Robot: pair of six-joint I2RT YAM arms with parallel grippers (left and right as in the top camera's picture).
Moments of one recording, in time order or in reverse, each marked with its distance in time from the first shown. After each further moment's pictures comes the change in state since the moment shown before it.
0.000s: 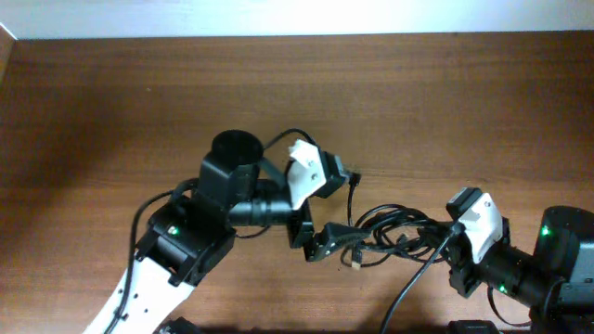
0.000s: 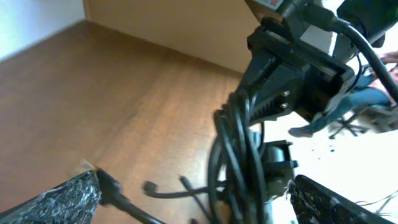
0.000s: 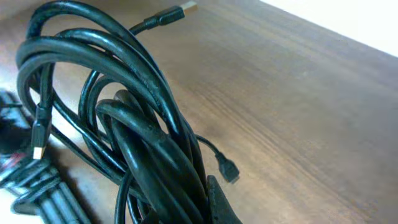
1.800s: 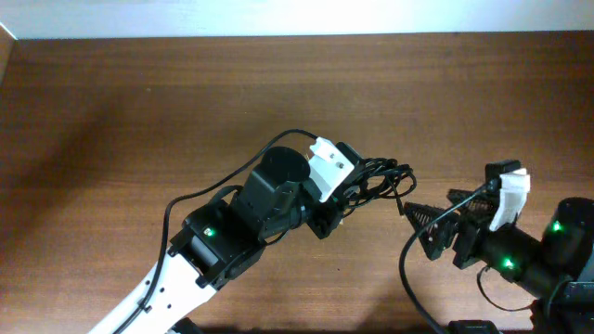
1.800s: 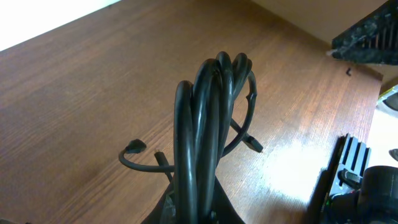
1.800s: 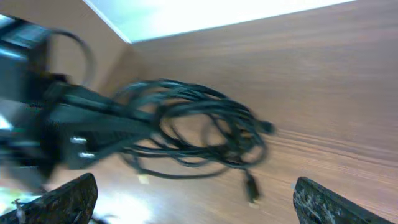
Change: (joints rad) left arm -0.171 0.061 0.000 -0.037 -0.601 -0.132; right arm 0.000 0.010 0.000 0.213 -0.018 0.667
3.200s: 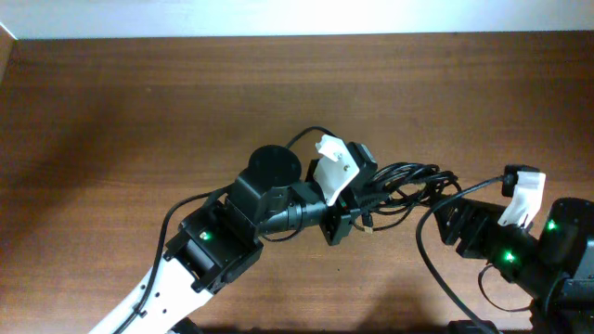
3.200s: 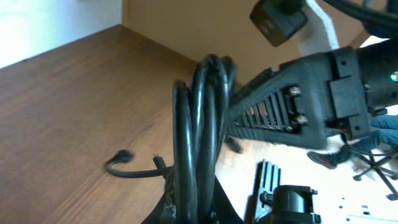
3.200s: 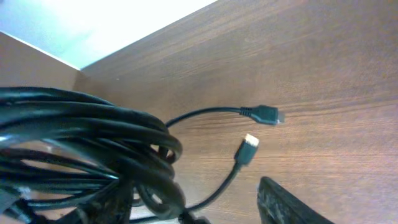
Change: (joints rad) left arm -0.004 -0.019 0.000 0.201 0.282 -0.088; right arm 0.000 0.007 0.000 -0.077 0.239 0.187
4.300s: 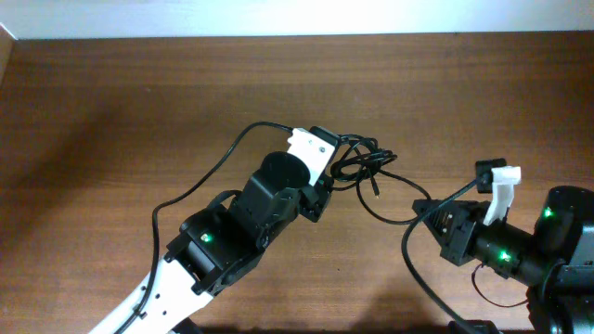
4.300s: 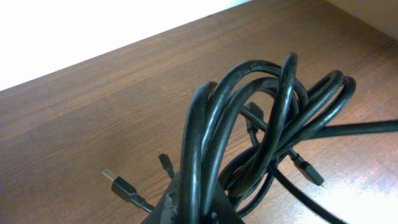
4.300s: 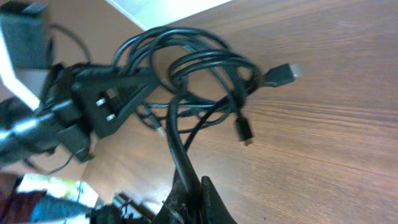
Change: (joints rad) left arm -0.013 -0.001 0.001 -0.219 -0.675 0.015; right arm 0.000 0.038 0.000 0.034 -0.330 -0.111
